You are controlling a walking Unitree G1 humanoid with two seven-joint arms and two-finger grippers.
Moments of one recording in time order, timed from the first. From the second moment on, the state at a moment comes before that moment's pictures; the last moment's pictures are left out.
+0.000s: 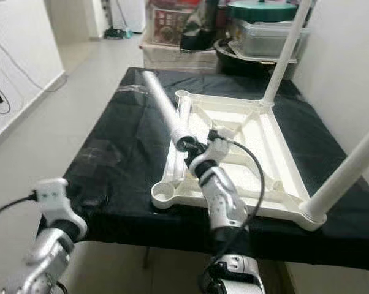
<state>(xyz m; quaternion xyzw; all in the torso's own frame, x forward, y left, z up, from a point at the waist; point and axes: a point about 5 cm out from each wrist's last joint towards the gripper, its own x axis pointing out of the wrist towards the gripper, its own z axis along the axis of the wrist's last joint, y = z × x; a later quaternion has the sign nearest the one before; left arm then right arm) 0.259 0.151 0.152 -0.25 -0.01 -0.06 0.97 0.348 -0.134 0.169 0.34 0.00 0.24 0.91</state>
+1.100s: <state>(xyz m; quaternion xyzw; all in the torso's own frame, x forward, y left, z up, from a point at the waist) 0.246 0.186 0.198 -0.57 -0.15 -0.20 0.78 0.261 -0.137 0.151 0.37 0.13 0.60 0.70</state>
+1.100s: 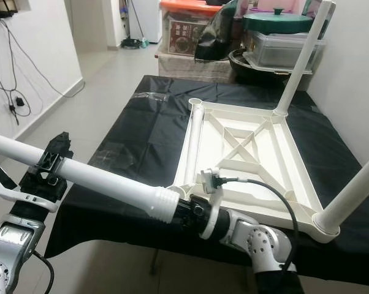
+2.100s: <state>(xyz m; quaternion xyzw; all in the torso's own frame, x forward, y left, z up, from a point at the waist) 0.230 0.193 0.201 -0.62 -0.16 -0.26 0.72 0.254 -0.141 0.147 0.36 0.14 0.62 0.68</state>
